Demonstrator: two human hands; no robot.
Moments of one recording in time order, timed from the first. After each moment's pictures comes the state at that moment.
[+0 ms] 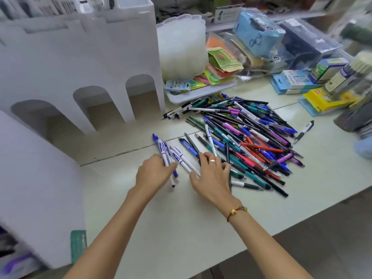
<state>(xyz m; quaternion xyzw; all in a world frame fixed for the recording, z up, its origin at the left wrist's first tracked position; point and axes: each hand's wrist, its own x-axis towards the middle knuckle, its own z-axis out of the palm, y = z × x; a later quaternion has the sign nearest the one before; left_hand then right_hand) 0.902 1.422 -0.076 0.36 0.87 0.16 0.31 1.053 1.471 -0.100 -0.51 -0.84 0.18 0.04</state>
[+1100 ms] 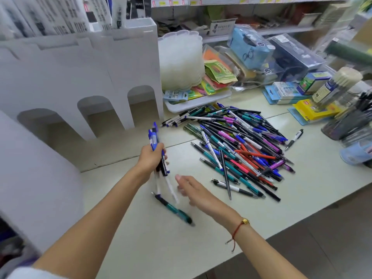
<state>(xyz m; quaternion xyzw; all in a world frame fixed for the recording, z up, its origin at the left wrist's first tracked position) 0.883 1.458 -0.064 0.17 0.72 0.49 0.45 1.046 1.444 -0.063 -0.49 -0.59 0.65 0.00</state>
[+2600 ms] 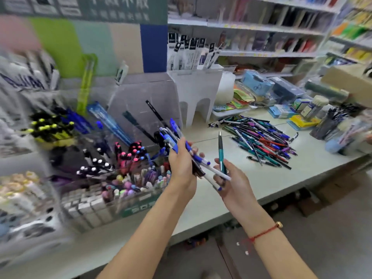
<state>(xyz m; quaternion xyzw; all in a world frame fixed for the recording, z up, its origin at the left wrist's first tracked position) 0.854 1.163 0.085 0.01 0.42 0.77 0.49 0.955 1.161 0.085 -0.48 -0.31 0.72 0.40</state>
